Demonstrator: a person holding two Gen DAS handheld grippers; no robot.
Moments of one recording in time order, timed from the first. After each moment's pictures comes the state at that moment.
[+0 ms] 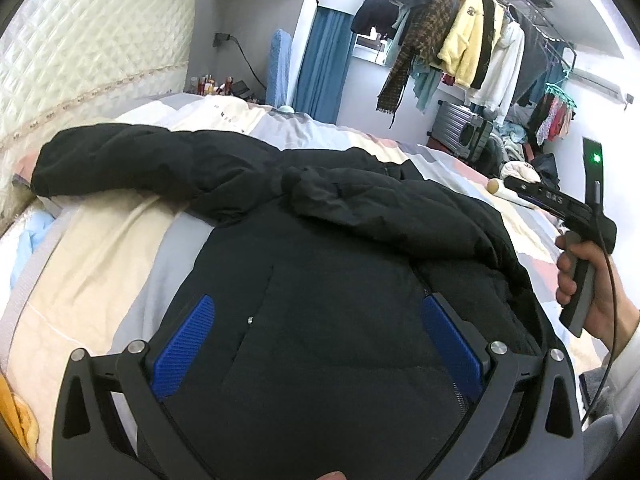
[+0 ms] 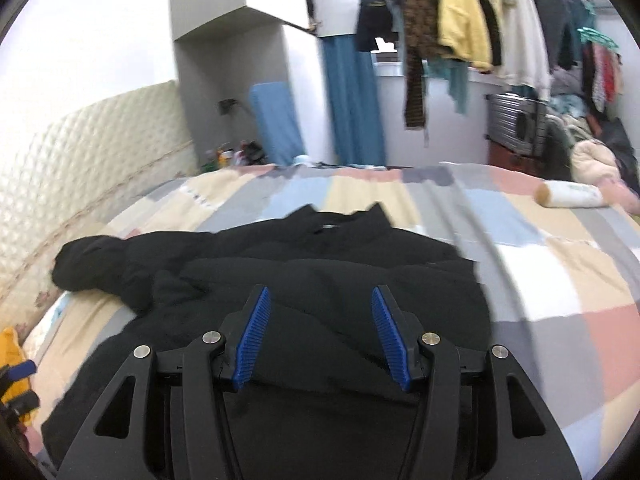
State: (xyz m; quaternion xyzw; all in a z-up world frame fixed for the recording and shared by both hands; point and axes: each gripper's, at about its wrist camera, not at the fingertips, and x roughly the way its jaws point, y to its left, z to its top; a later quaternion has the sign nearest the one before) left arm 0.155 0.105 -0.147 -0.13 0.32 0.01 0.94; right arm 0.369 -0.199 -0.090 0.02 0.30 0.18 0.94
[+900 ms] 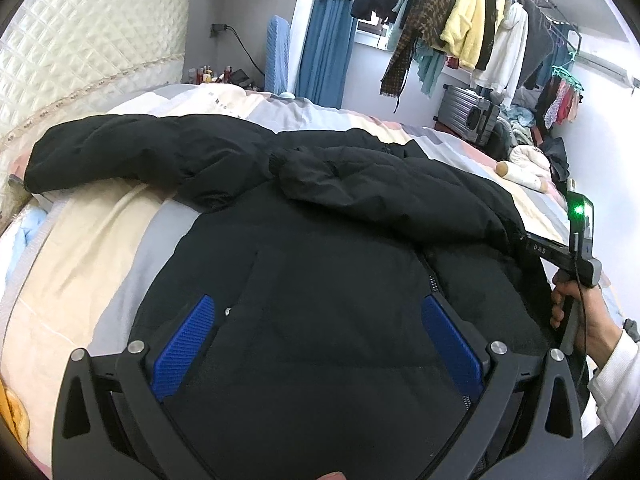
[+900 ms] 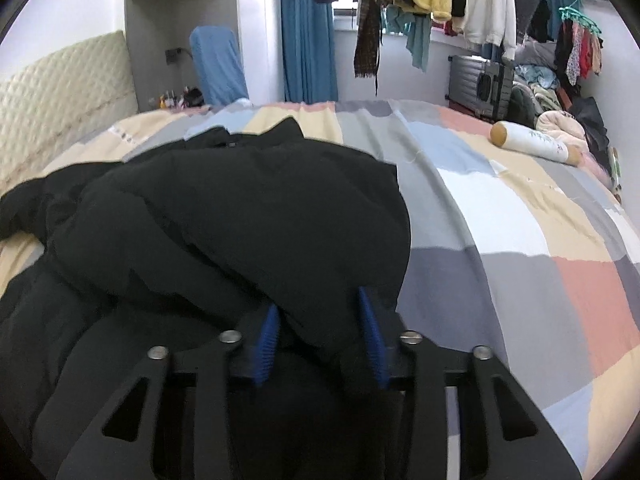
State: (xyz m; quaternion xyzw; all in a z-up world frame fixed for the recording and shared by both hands) left arm 0.174 0.080 -0.170 -0.12 0.34 0.02 0.93; right arm 0.395 -0.257 -0.194 -0.04 0.35 0.13 0.93
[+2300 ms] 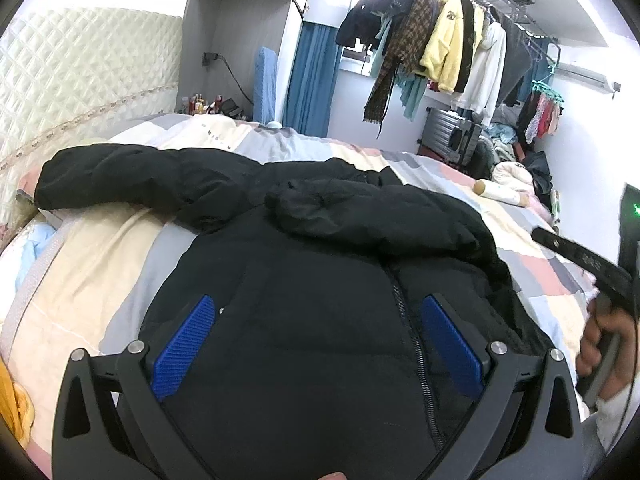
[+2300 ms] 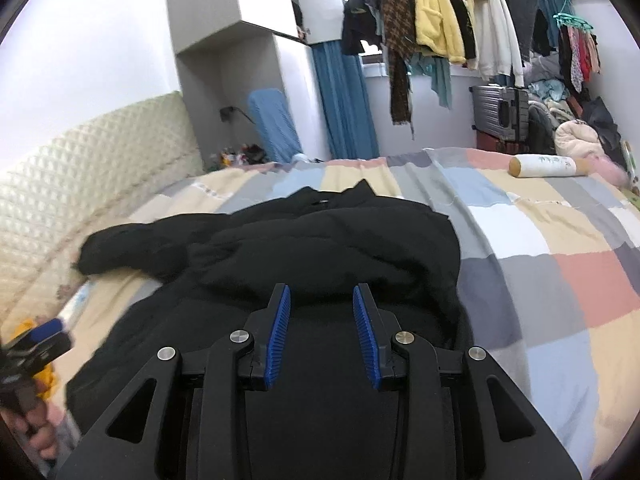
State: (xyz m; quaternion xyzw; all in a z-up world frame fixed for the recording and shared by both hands) left arm 0.126 0.061 -0.135 -0.12 0.29 0.00 0.95; right arm 0.234 -0.228 -0.088 0.05 0.29 0.20 0.94
